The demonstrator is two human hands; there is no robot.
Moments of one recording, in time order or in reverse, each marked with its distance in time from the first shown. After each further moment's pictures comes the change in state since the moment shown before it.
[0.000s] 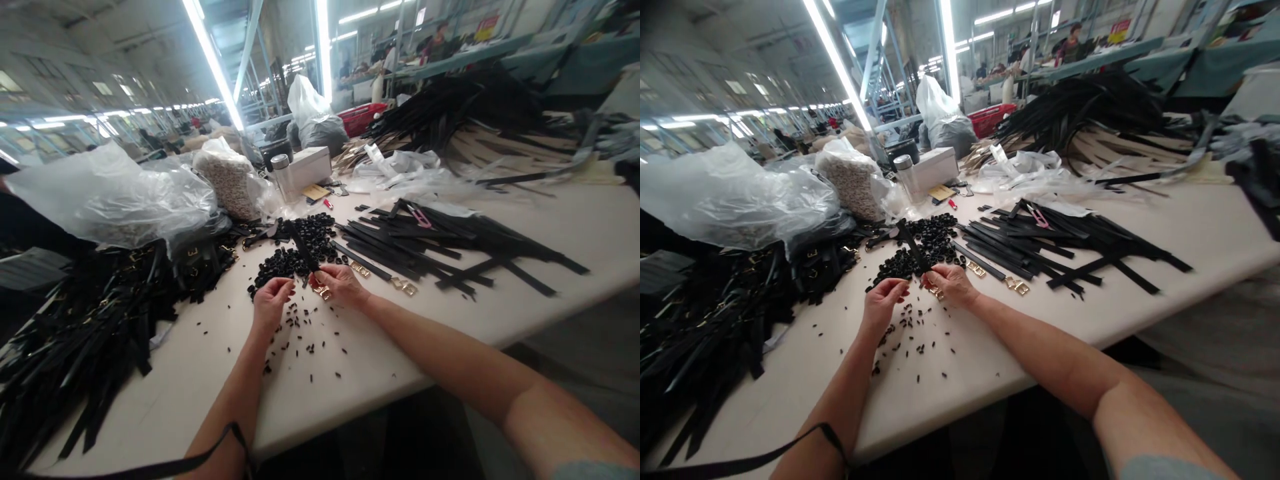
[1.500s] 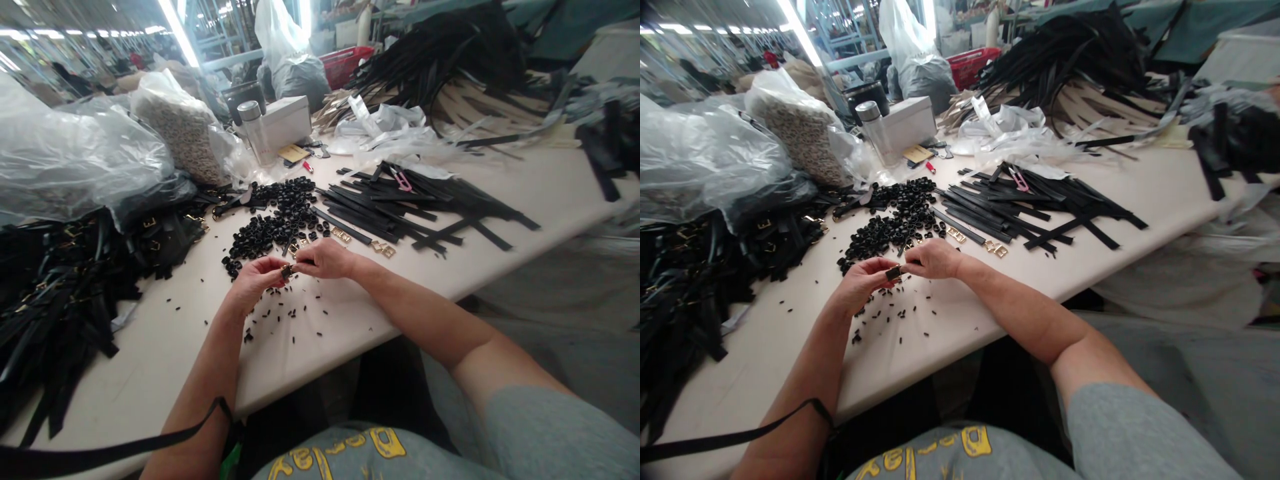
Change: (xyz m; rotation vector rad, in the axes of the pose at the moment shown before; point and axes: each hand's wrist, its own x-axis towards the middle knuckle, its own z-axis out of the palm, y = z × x) left_hand -0.014 0.020 -0.005 -0.222 -0.363 -0.300; right_hand -0.014 -0.031 -0.012 -1.126 -0.375 -0.363
